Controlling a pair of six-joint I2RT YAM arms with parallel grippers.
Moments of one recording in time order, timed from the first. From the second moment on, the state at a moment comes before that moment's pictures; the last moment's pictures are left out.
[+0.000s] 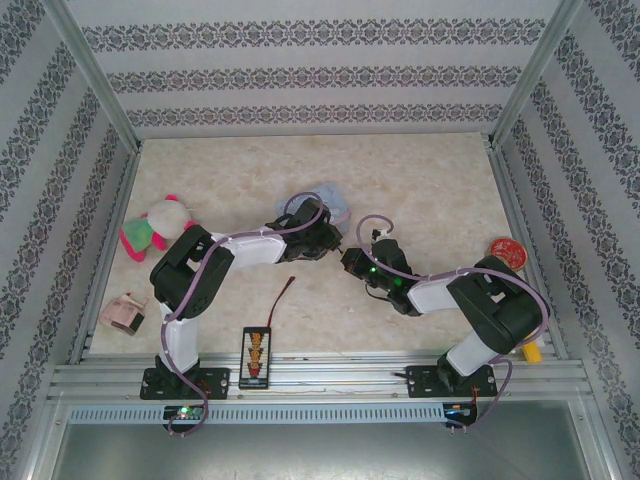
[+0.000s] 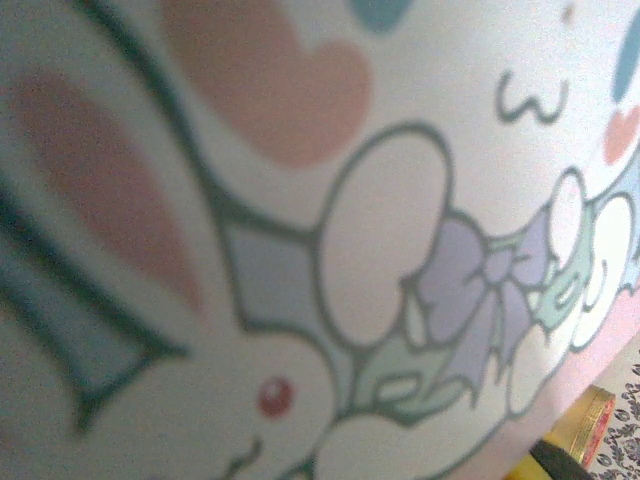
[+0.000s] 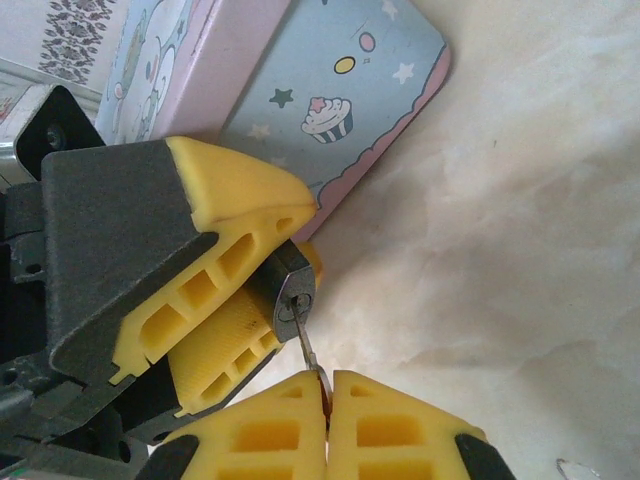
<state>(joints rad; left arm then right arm) -0.67 1.96 1.18 -0.05 0.13 -1.34 0.58 1.58 0.40 0.68 -0.13 1.05</state>
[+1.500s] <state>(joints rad) -0.69 1.94 1.16 0.02 0.14 -1.41 0.59 1.39 0.28 0.61 -0.04 0.94</state>
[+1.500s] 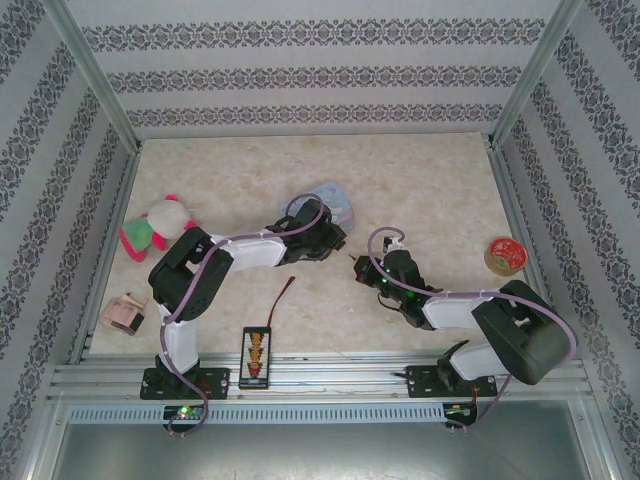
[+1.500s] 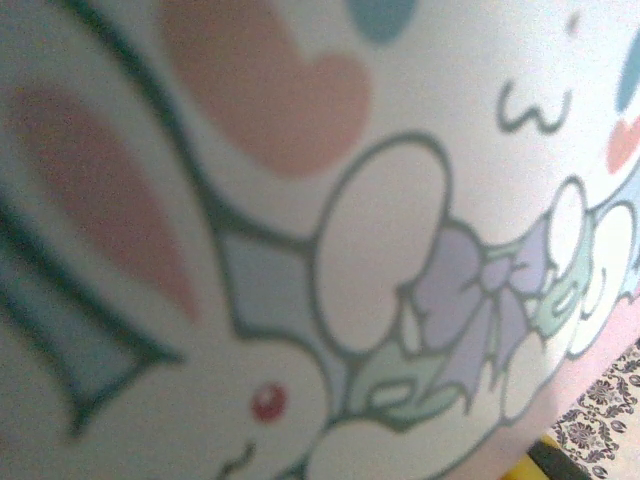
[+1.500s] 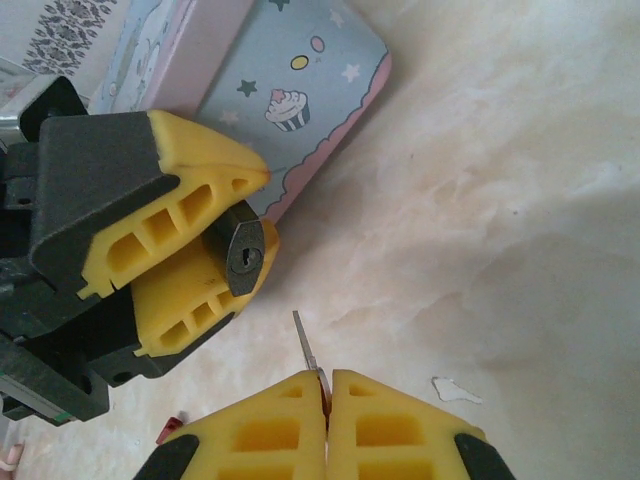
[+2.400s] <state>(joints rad) -0.69 1.94 1.16 0.03 0.14 -1.42 0.59 1.50 0.36 0.68 -0.04 0.93</state>
